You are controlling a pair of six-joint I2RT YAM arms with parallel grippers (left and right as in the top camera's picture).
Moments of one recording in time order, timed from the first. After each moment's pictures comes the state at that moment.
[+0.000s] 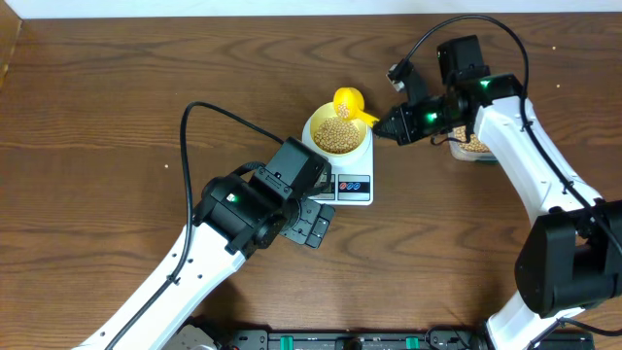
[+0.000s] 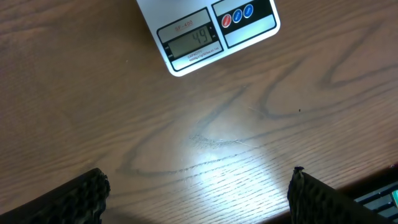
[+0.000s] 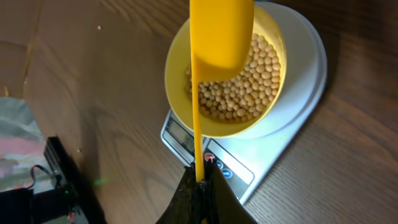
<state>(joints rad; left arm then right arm) -0.68 1.28 1.23 -1.17 -0.04 -0.20 0.21 1.83 1.48 -0.84 -0.72 -0.09</state>
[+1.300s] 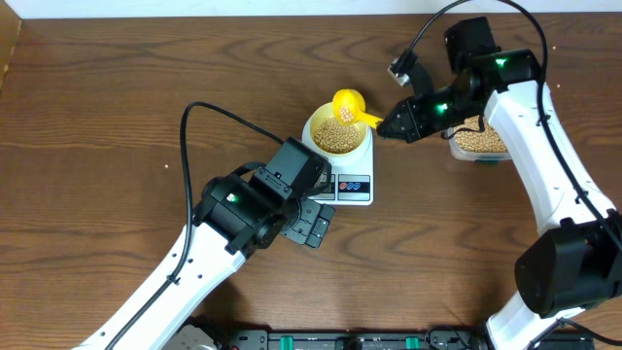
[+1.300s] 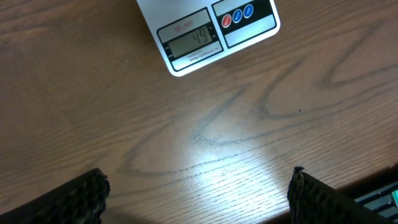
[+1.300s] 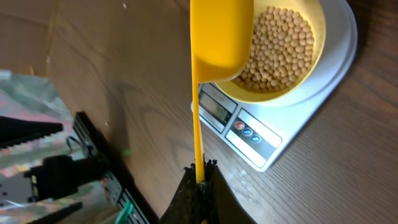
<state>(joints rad) -0.68 1.28 1.23 -1.17 -0.04 -0.20 0.21 1.83 1.68 -1.18 -0.73 -0.18</state>
